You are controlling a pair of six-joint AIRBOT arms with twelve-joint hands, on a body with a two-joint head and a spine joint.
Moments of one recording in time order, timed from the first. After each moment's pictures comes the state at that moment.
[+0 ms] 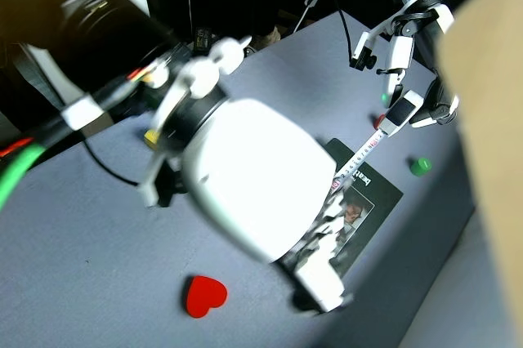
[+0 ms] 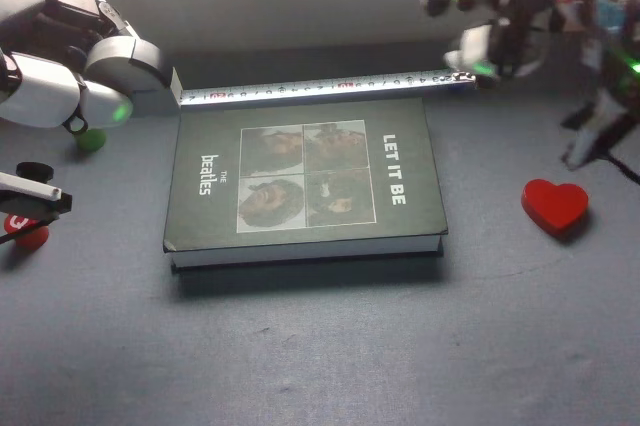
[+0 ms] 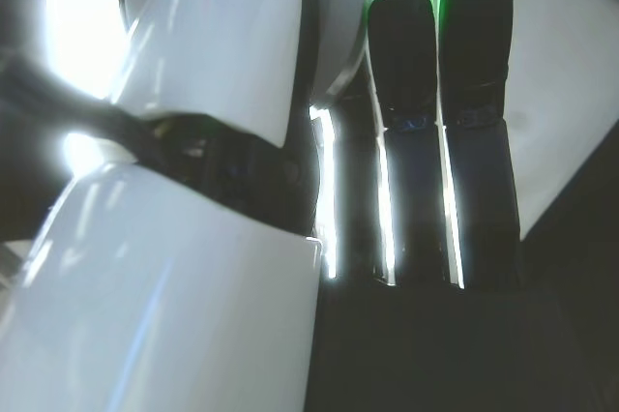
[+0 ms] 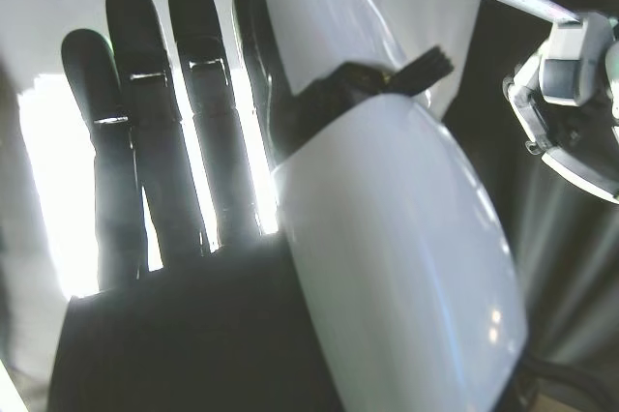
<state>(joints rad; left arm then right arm) 0.49 -0.75 0.99 -1.16 -0.36 1.21 0.01 -1.19 0.87 -1.45 -0.83 0.32</state>
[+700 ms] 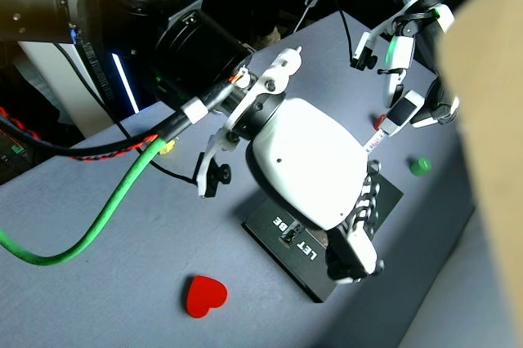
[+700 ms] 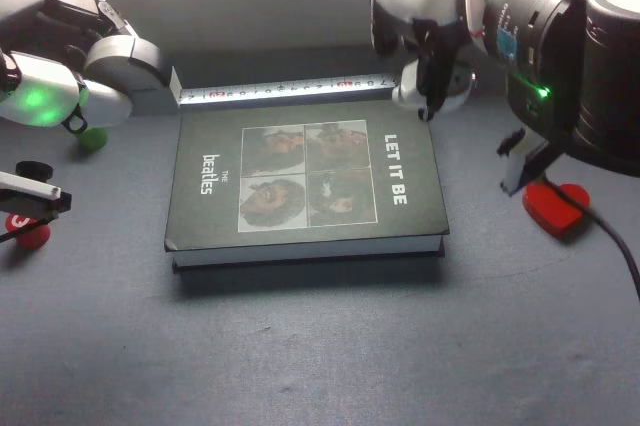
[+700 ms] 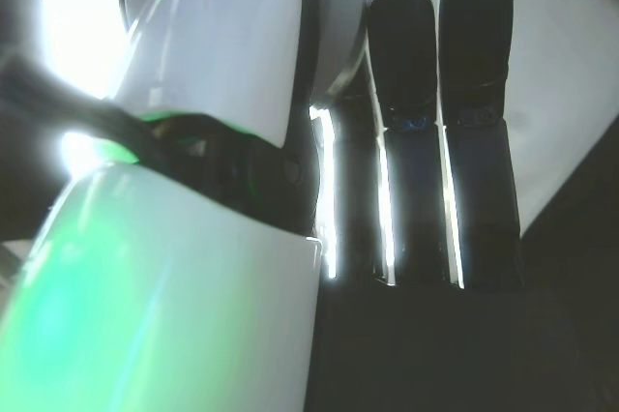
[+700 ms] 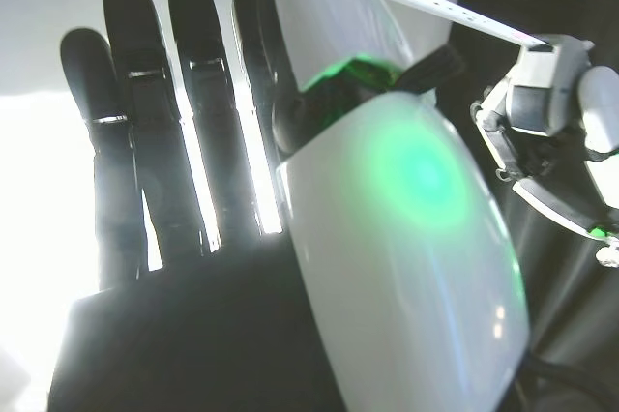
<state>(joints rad) 0.49 -0.75 0.99 -1.16 -0.36 1.21 -0.03 -1.30 0.96 -1.37 -0.84 0.30</state>
